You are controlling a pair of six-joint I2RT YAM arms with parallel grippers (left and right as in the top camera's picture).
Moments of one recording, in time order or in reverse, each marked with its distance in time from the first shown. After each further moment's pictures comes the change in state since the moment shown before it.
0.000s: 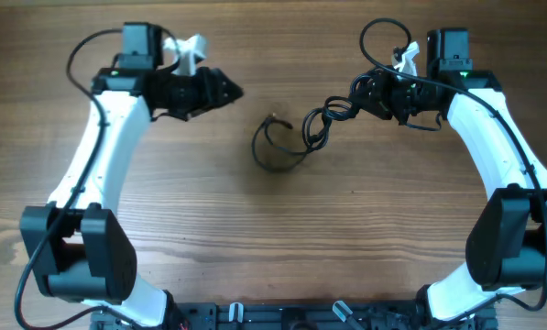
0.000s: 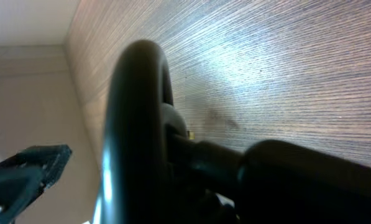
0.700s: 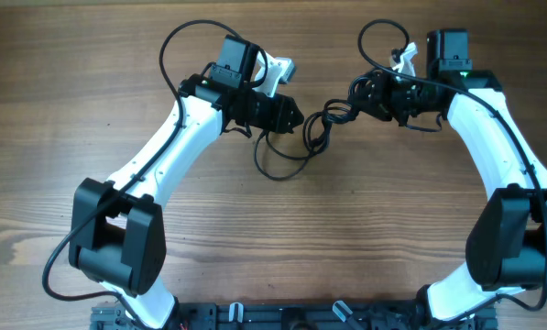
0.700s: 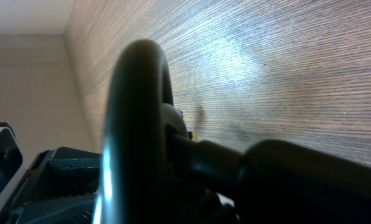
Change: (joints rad) left arm -0.321 0.090 0.002 0.101 -0.158 0.148; right arm 0.000 0.000 0.000 -0.024 -0.019 -0.042
